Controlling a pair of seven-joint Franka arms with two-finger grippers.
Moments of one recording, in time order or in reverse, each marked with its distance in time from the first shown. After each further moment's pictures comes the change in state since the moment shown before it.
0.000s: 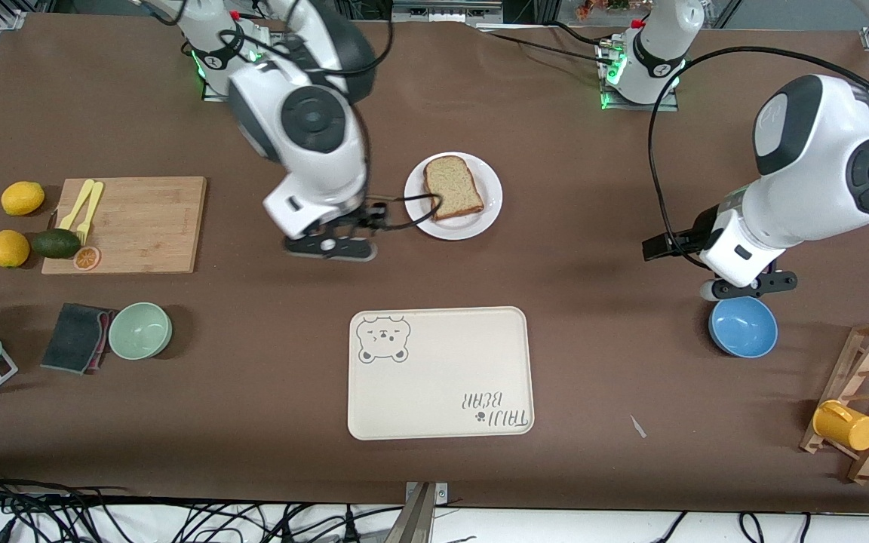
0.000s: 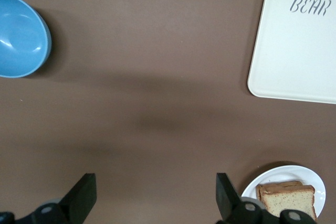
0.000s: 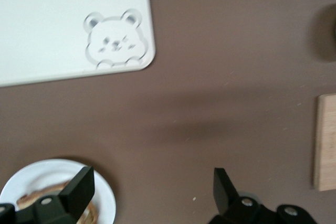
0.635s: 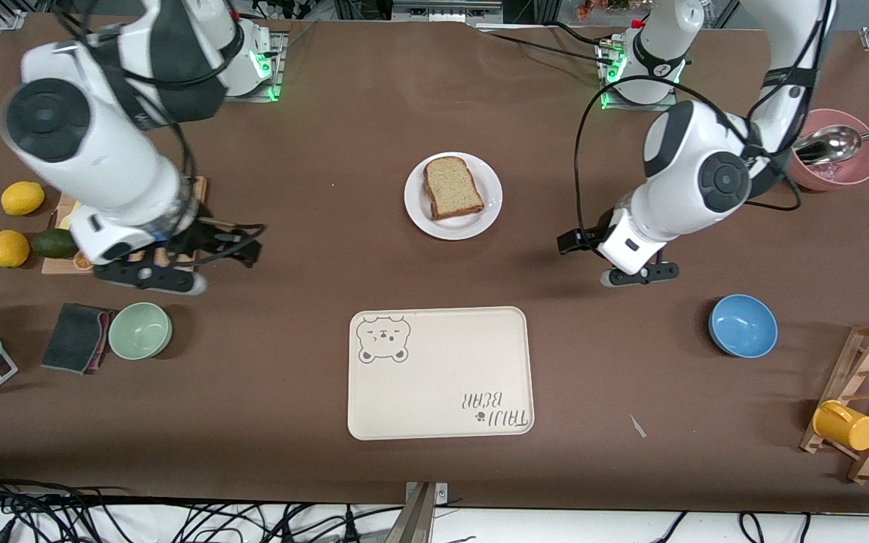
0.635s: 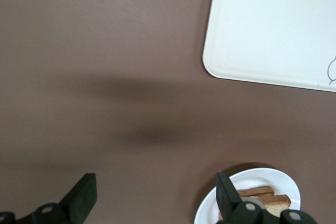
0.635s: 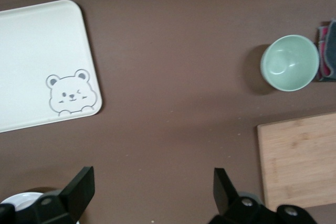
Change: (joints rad) left arm -0.014 0.010 -0.166 -0.303 -0.127 0.391 -0.104; right arm -0.046 -0.140 -0.299 -0.031 0.179 0.009 -0.304
